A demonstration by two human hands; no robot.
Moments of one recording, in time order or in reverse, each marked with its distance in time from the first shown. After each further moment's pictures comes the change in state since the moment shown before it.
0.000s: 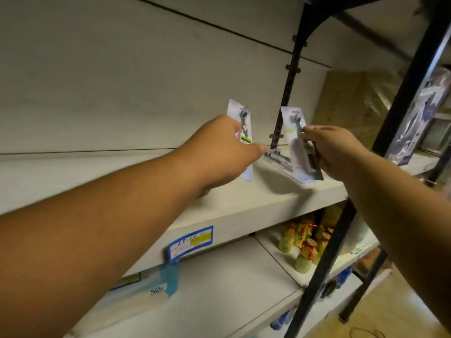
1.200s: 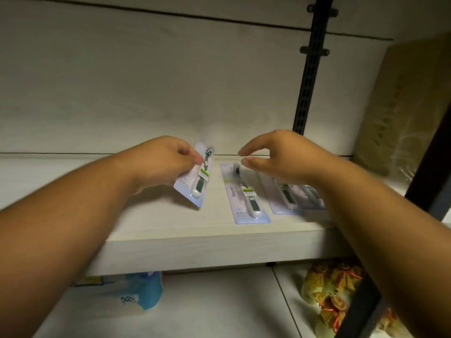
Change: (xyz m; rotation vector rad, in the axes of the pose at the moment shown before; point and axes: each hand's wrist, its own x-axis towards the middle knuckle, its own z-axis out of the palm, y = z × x) left_hand 0.094 -0.018 0.079 0.178 0.161 -0.421; right_hand 0.131 0.035 -0.008 -0.811 -0.721 -0.905
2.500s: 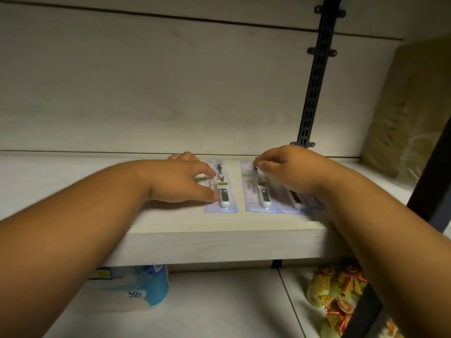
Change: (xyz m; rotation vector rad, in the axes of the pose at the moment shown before) left_hand -0.009 -0.007 0.005 0.603 -0.282 0.091; right_hand -0.007 0.011 0.016 0.104 -0.056 0.174
